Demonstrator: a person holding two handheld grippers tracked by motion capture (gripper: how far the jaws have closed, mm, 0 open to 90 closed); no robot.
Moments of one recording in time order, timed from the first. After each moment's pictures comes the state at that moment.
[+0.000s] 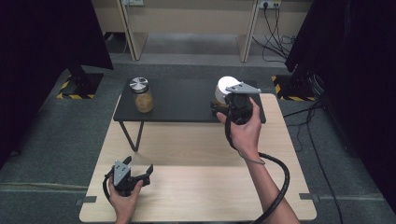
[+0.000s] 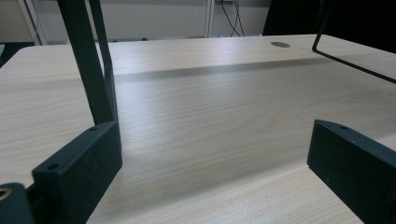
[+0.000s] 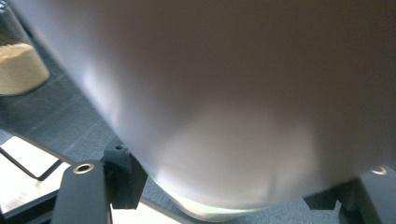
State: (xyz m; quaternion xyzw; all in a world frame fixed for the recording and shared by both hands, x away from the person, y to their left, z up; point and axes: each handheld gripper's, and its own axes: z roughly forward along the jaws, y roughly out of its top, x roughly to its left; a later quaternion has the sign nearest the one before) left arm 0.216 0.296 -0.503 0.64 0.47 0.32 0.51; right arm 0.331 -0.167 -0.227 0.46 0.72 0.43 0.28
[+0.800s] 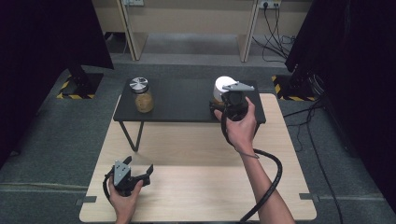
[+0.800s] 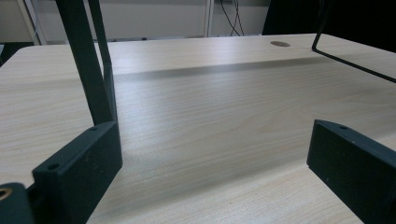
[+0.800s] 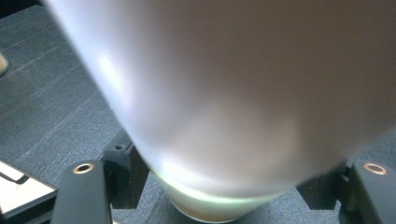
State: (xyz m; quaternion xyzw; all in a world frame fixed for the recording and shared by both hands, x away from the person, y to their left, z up) left arm 0.216 0.296 -0.504 0.64 0.47 0.32 0.51; right arm 0.357 -0.160 -0.240 0.48 0.73 0.41 0.28
